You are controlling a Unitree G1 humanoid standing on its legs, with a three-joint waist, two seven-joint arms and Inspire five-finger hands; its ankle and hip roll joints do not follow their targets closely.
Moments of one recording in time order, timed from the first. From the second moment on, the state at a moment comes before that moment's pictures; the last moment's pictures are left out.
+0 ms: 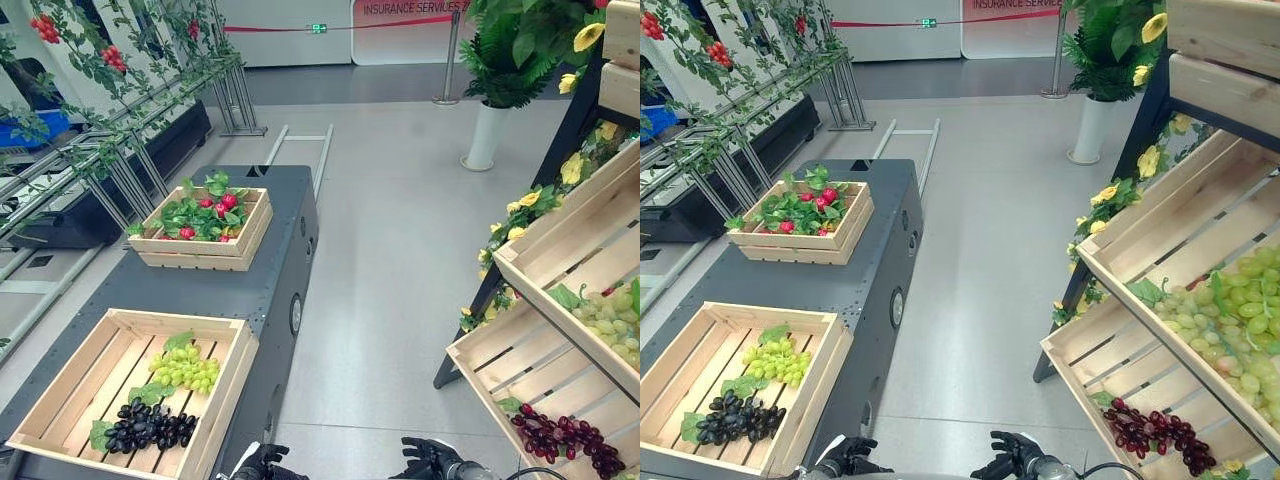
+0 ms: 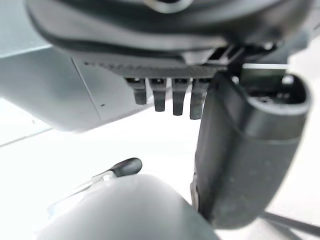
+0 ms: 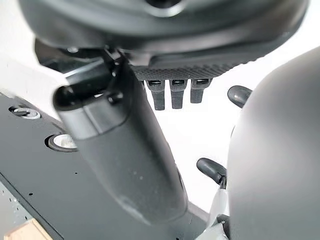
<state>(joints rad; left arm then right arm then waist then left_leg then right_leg) 0.00 0.20 -0.44 1.23 0.00 -0.09 0.12 -0.07 -0.19 0.38 1.25 0.16 -0.09 0.20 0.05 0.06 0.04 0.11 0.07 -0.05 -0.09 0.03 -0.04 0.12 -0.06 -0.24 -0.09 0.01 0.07</state>
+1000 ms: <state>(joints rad) -0.15 0.22 -0.48 1.26 0.06 -0.09 0.07 -0.11 -0.16 0.36 1.20 0.24 -0.19 0.15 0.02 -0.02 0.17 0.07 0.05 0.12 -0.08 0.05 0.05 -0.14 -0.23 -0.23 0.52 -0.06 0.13</state>
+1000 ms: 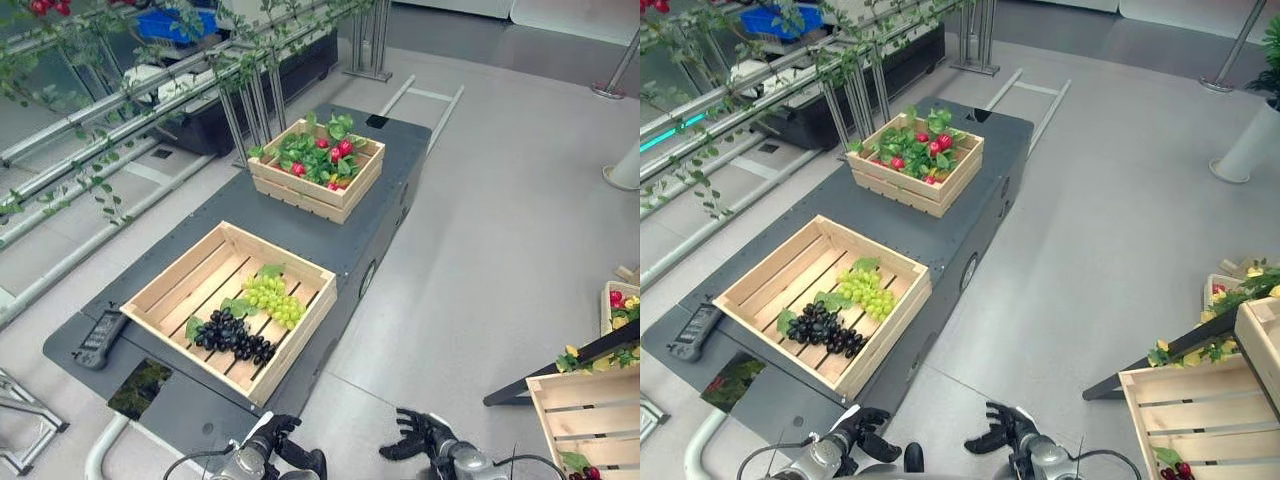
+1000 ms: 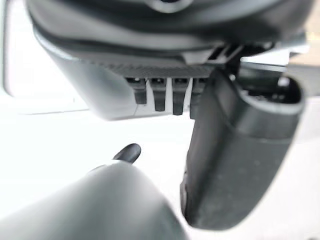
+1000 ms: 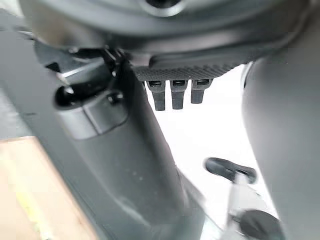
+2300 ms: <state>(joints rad) -0.47 0.64 -0.36 0.42 0.20 -0.36 0.66 -0.19 -0.30 0.40 1.12 0.40 -0.18 0.13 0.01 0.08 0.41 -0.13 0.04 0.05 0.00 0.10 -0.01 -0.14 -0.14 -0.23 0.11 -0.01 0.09</state>
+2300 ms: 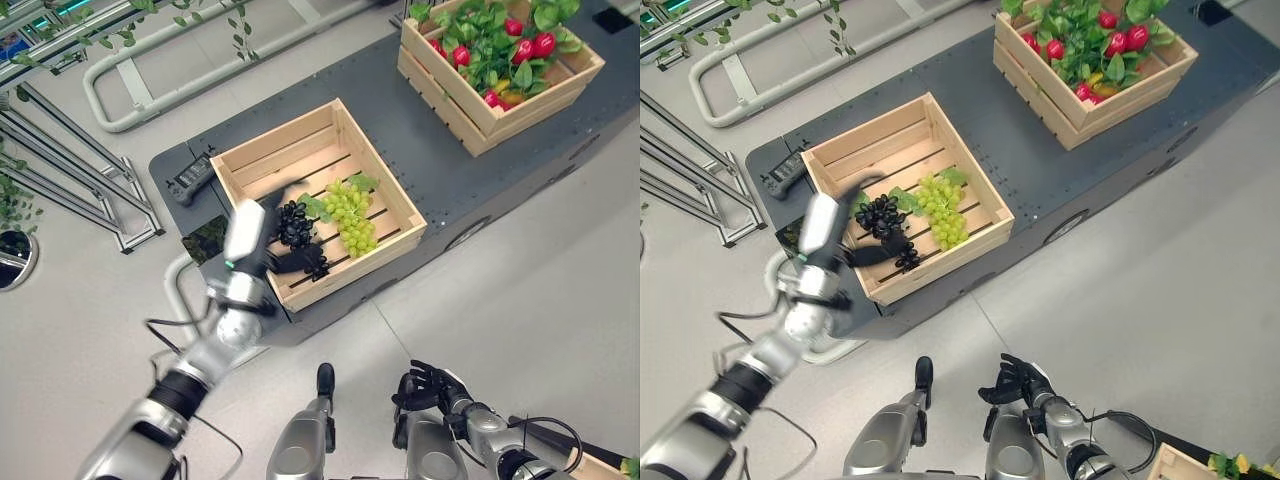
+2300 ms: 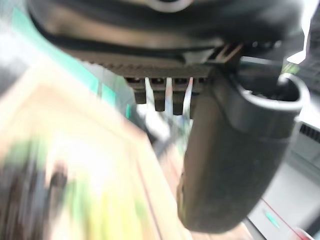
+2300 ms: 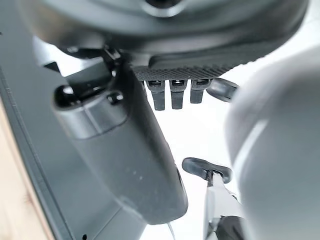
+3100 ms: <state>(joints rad) -1.13 0.90 -0.92 0.73 0.66 -0.14 0.55 -0.36 -0.40 0.40 1.02 0.44 -0.21 0.13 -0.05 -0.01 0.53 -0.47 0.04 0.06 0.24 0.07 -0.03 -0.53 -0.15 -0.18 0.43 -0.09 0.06</state>
